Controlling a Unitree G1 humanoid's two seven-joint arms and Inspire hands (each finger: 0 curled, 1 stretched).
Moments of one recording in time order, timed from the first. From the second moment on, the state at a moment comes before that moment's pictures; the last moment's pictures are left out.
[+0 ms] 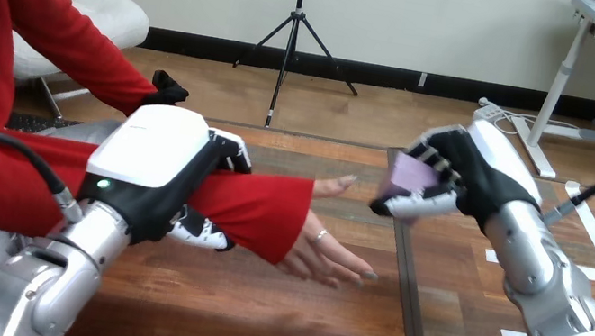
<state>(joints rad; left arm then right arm) -0.18 0.48 -0.24 0.04 0.79 -0.14 0.02 -0.71 -0.37 0.26 0.86 -0.41 -0.15 0.00</state>
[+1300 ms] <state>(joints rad) -0.25 0.42 -0.23 0.03 0.79 -0.11 0.04 -0.61 -0.32 0.27 0.52 -0.41 -0.08 0.09</state>
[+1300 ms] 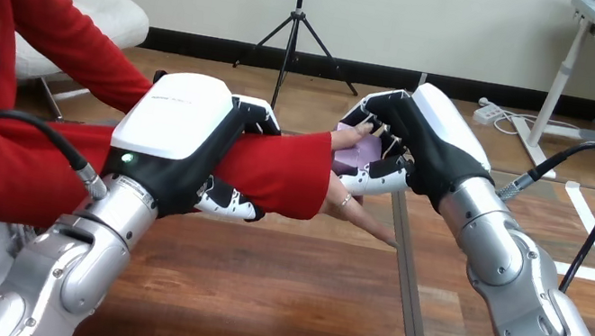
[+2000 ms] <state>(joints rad) -0.25 0.41 -0.23 0.06 0.79 -0.12 0.09 -0.59 -0.32 0.26 0.47 -0.41 -0.05 0.12</state>
